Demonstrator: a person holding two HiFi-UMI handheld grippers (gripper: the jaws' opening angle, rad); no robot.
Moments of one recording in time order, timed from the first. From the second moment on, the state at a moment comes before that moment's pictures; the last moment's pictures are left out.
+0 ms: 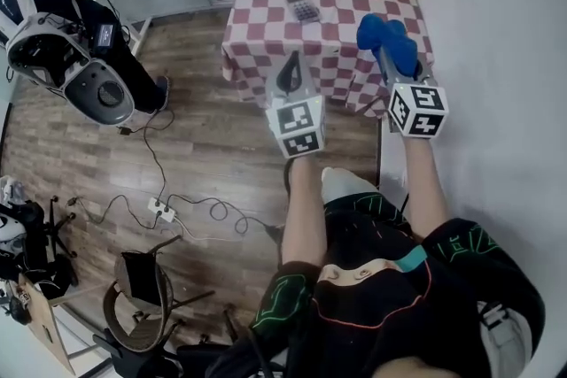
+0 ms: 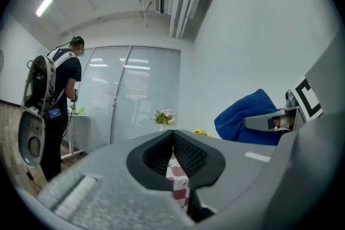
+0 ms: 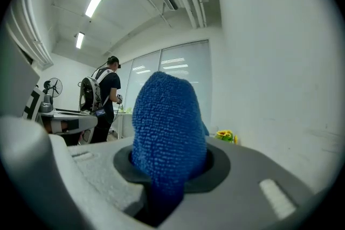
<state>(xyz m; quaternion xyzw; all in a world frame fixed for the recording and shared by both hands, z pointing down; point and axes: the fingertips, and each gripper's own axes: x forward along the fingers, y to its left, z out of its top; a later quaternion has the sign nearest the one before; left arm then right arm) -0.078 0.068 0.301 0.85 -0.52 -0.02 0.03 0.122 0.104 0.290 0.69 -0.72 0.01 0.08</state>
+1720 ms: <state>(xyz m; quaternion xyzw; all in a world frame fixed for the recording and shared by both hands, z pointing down) -0.011 -0.242 0.458 0.81 -0.55 0.14 0.15 0.163 -0.260 0.450 0.58 -0.78 0.11 0.20</state>
